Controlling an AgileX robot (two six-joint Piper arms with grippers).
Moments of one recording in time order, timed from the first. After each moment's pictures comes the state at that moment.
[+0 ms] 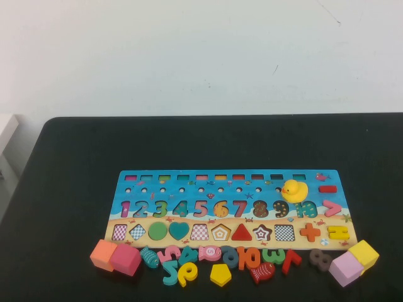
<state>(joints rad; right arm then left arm) 0.04 -0.01 0.02 -0.19 0.42 0.13 -0.02 0.01 0.02 -0.06 0.35 0.12</state>
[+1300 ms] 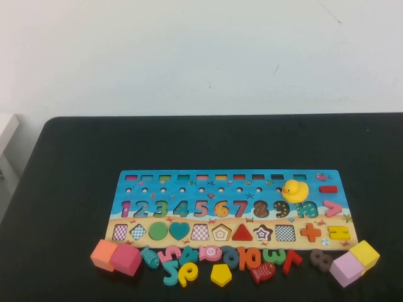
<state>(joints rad) 0.04 -0.01 0.02 0.57 0.28 0.18 -0.02 0.01 0.02 -0.06 0.35 0.12</state>
